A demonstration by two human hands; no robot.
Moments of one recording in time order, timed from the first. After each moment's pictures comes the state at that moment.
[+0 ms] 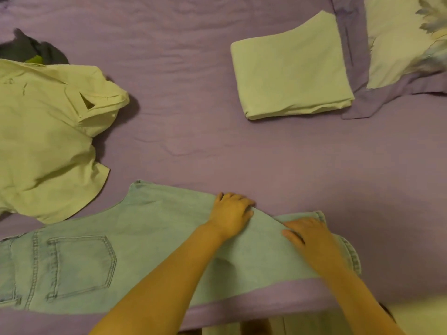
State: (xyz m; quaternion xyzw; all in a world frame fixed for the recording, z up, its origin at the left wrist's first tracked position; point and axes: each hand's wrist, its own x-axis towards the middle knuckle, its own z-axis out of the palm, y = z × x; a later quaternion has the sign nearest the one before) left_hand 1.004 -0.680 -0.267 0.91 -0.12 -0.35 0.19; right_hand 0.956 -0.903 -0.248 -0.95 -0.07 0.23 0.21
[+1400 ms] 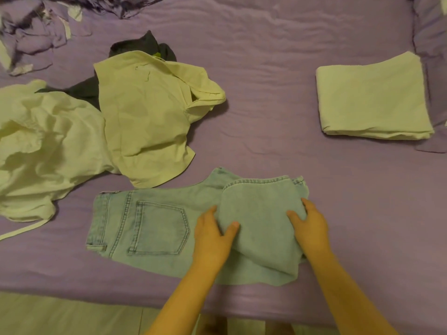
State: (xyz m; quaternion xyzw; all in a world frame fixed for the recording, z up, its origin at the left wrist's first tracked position) left_hand 0.873 -0.520 -0.187 0.79 0.36 -0.16 0.48; right_hand 0.955 -0.707 -0.206 -0.88 0.16 0.24 0.39
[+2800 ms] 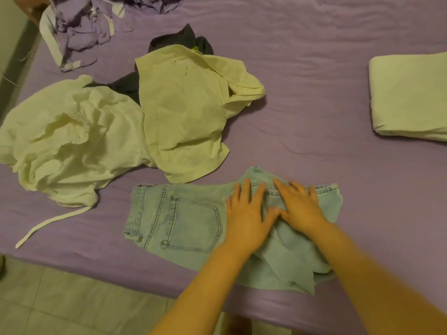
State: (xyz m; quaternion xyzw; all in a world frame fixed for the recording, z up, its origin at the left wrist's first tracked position) left_hand 0.902 -0.492 -0.217 0.93 0.15 -0.16 0.29; right_hand 0.992 -0.627 -0.262 -0.90 -0.27 0.33 0.04
